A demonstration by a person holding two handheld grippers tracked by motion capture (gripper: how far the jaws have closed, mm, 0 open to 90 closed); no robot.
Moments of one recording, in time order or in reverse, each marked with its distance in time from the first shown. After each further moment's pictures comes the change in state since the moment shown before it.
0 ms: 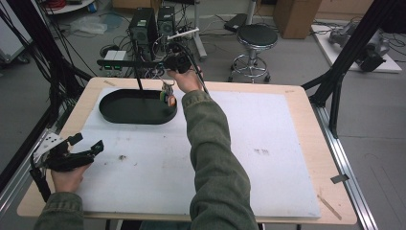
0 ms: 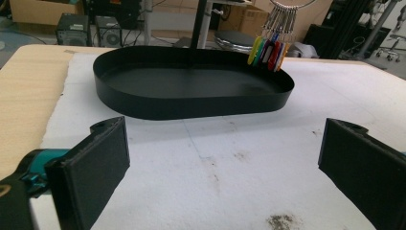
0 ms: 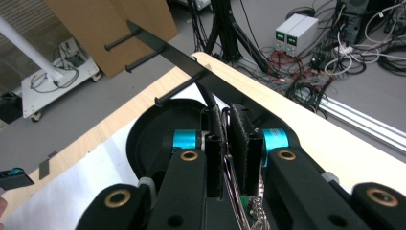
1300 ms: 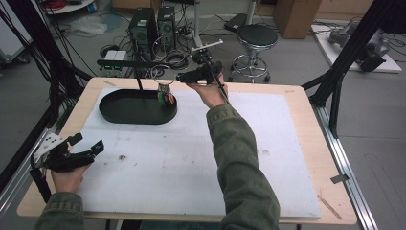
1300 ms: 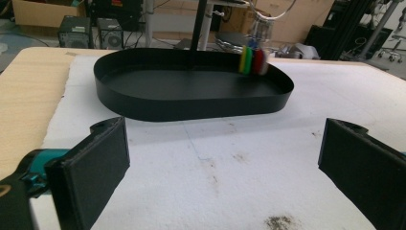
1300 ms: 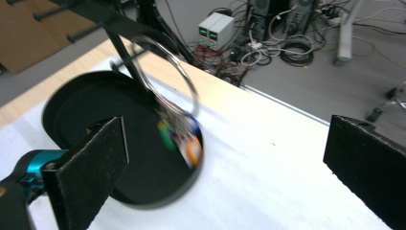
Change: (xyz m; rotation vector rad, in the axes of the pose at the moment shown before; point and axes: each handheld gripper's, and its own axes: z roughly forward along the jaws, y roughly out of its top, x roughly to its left) left arm -0.003 0.001 -0.001 -0.006 0.006 0.004; right arm -0.008 -0.048 -0.068 -0.014 -0.317 -0.036
